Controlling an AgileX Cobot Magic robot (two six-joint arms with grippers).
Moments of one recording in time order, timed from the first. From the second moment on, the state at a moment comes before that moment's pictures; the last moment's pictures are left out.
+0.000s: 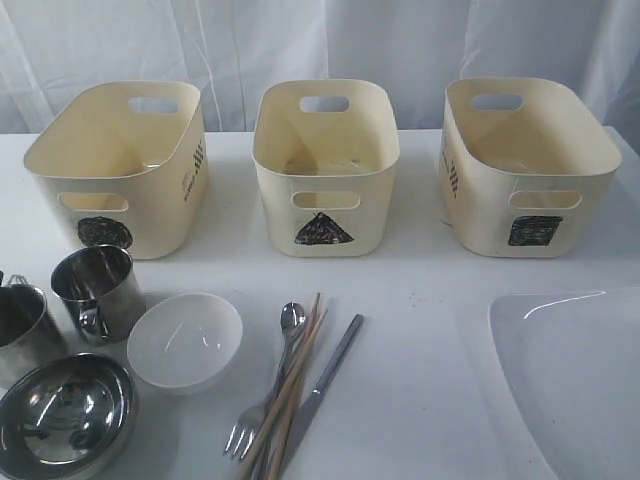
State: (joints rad) left arm 0.12 1.39 -0.74 -0.24 0.59 0.28; right arm 0.12 0.00 -0.01 -0.03 0.27 0.06
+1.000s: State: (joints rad) left arm 0.12 1.45 -0.74 -0.14 0.59 0.23; right arm 0.12 0.00 -0.01 -0.03 0.27 0.06
